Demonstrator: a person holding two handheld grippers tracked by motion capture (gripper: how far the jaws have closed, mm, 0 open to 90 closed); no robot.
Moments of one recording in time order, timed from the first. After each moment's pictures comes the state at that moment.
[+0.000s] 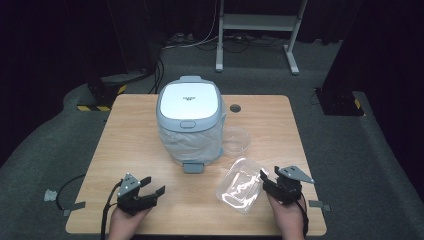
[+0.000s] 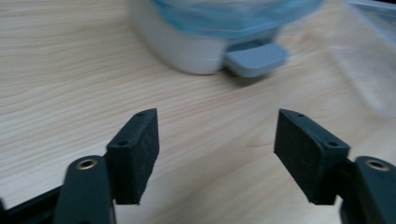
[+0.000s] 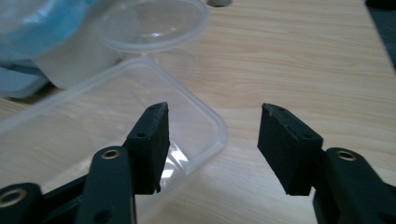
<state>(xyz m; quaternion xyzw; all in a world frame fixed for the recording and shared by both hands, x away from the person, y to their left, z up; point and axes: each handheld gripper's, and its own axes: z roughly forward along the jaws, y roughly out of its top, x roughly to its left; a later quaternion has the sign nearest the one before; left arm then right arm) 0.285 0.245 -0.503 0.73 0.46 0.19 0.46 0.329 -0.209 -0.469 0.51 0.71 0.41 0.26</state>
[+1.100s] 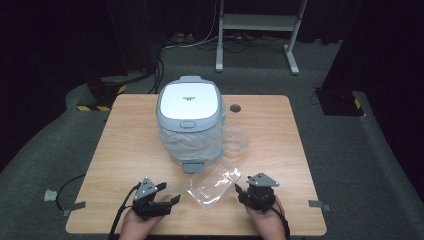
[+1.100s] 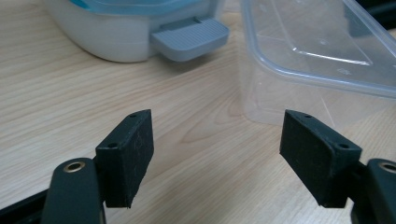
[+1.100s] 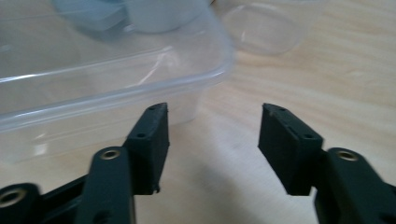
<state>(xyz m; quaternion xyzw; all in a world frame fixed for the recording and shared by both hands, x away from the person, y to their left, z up) 0.287 0.210 -0.514 0.77 0.42 0.14 0.46 0.322 -0.146 -0.495 0.43 0.80 0.37 0.21</state>
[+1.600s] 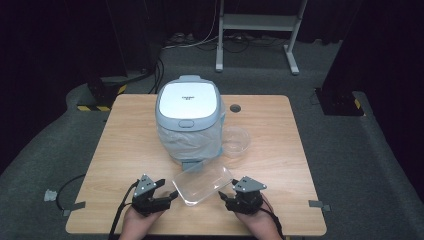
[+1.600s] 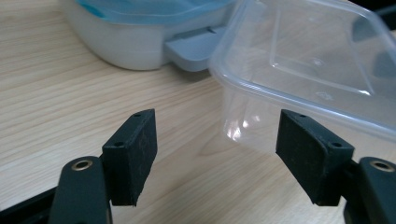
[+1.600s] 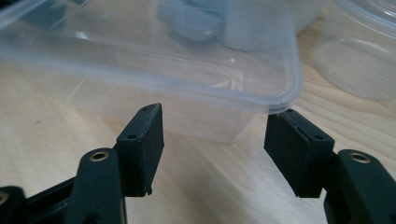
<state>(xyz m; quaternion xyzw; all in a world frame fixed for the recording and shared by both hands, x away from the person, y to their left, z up) 0.294 0.220 -0.513 0.75 0.44 0.17 0.46 0.316 -0.116 -0.501 0.32 0.83 0.42 0.17</state>
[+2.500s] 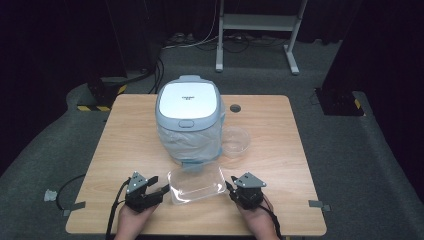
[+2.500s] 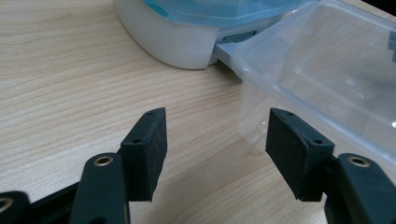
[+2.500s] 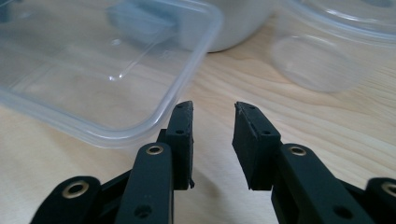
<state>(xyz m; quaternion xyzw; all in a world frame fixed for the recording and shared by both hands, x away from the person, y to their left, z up) 0.301 0.238 -0.517 0.73 0.48 0.19 0.45 0.324 -0.115 -0.502 0.36 0.81 0.40 0.21</state>
